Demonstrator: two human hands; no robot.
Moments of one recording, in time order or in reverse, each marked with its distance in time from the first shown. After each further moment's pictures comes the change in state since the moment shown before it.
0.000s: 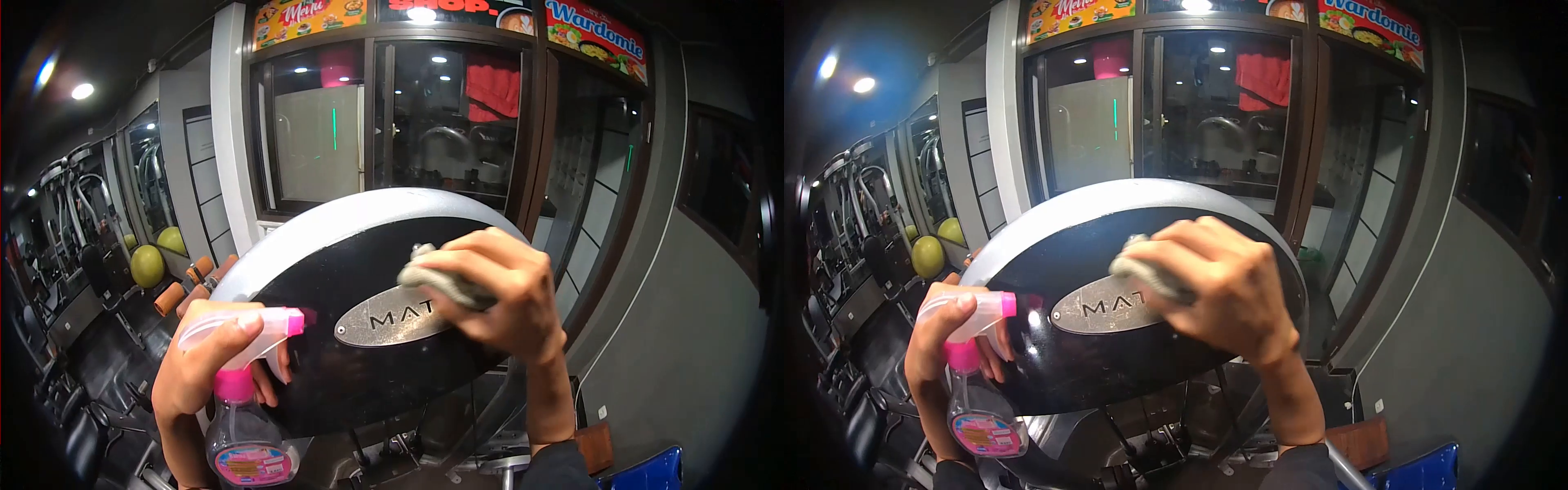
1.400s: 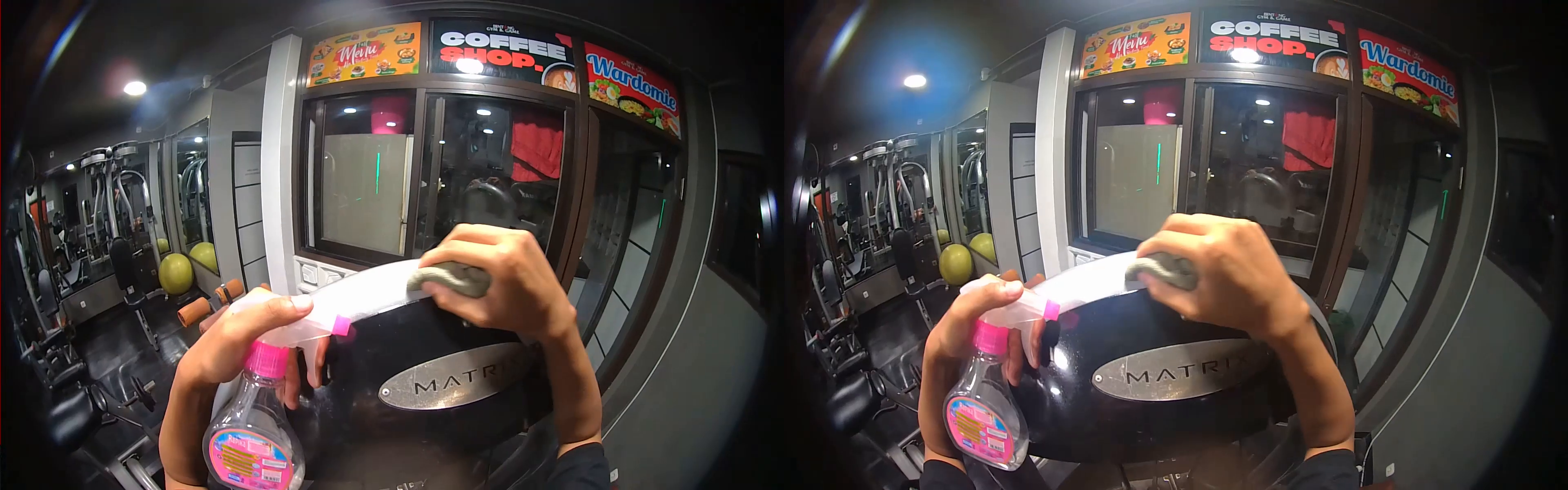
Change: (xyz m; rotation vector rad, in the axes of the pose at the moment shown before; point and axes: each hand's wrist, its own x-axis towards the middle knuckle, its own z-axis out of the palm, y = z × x) left_hand 0.039 0.005 -0.035 -0.071 -0.188 -0.078; right_hand 0.077 0.038 0.028 0.177 -0.182 -0.141
